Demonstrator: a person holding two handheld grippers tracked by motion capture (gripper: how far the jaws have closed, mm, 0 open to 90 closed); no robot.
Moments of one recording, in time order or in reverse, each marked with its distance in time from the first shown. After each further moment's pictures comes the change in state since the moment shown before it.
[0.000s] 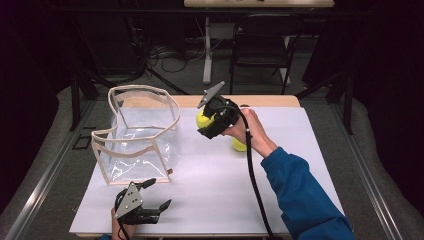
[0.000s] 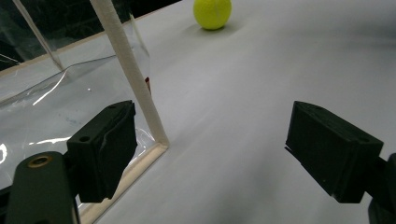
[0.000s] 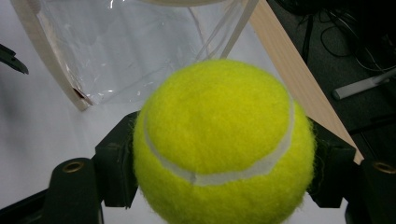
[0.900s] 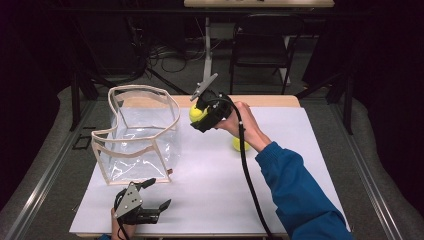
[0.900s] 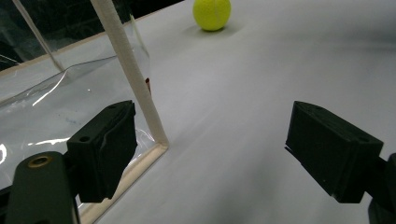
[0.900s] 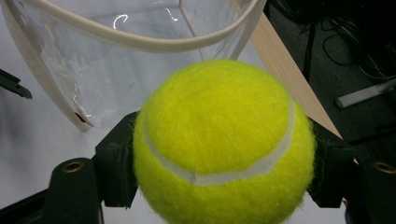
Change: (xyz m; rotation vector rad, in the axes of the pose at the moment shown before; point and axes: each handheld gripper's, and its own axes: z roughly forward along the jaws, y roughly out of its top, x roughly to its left) left arm 0.001 0.000 -0.001 -0.002 -0.006 -0.002; right arm -0.006 0.022 0.004 -0.023 0.015 0.006
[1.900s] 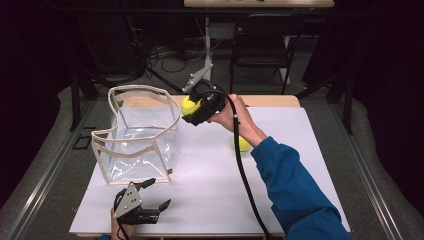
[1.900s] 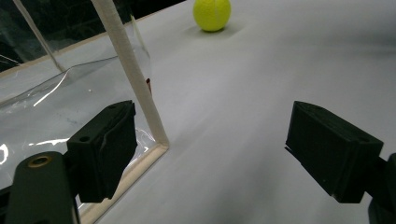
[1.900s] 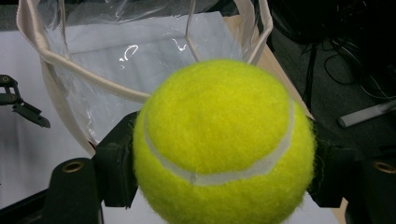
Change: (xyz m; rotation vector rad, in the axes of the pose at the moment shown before) left arm 0.000 0.000 -0.001 -0.004 0.003 0.002; right arm 0.001 0.025 -0.009 -0.063 0.021 -0.005
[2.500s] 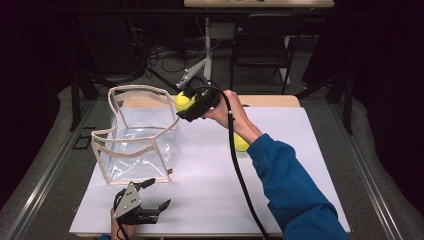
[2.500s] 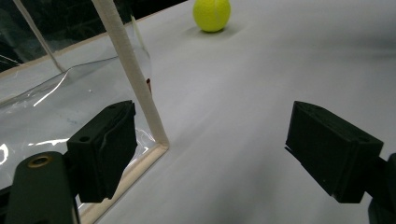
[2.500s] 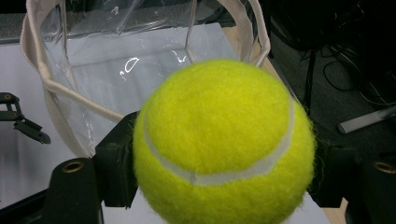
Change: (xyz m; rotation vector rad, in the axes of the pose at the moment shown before) left arm 0.000 0.000 0.000 0.001 -0.006 -0.002; right arm -0.001 0.016 0.003 -0.018 0.001 -0.004
